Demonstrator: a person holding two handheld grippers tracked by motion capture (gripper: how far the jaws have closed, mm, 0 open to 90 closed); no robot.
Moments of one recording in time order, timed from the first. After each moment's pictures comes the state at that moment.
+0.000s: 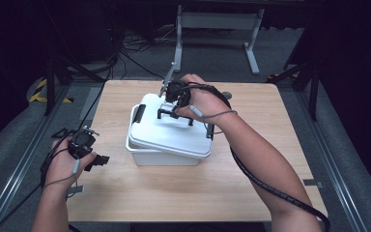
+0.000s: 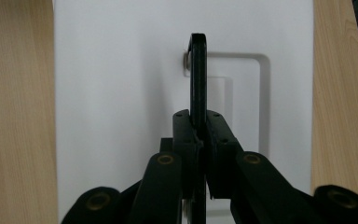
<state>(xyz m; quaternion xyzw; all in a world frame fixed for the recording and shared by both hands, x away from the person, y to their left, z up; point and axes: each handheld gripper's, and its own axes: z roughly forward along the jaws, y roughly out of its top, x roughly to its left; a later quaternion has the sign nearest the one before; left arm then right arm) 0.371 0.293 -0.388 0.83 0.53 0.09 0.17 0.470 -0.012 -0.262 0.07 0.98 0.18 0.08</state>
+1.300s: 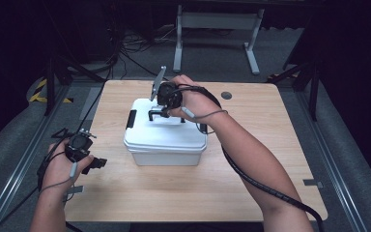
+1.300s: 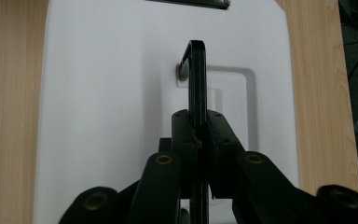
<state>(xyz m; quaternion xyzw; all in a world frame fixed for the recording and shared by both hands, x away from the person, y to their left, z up) 0.364 0.298 -0.390 0.83 0.53 0.09 0.16 0.475 0.008 -0.271 0.00 0.97 0.20 0.11</state>
